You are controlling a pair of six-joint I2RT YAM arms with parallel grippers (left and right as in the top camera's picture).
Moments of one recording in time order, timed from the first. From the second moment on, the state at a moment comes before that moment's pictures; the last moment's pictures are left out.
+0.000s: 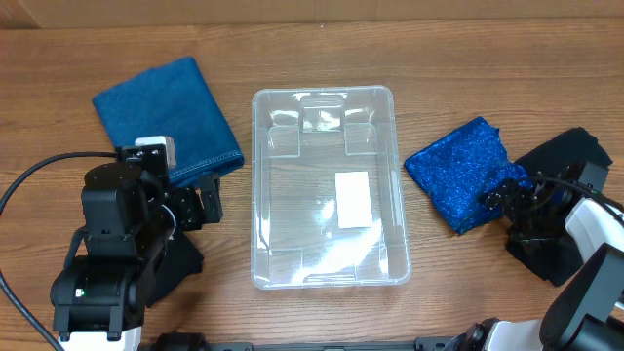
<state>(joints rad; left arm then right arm) -0.02 0.87 1.03 -0.88 0.09 -0.18 -0.53 1.60 0.81 -0.63 -0.36 0.25</state>
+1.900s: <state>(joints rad) -0.02 0.87 1.04 -0.89 0.09 -0.18 0.05 1.20 1.18 -0.50 -0.82 0.33</state>
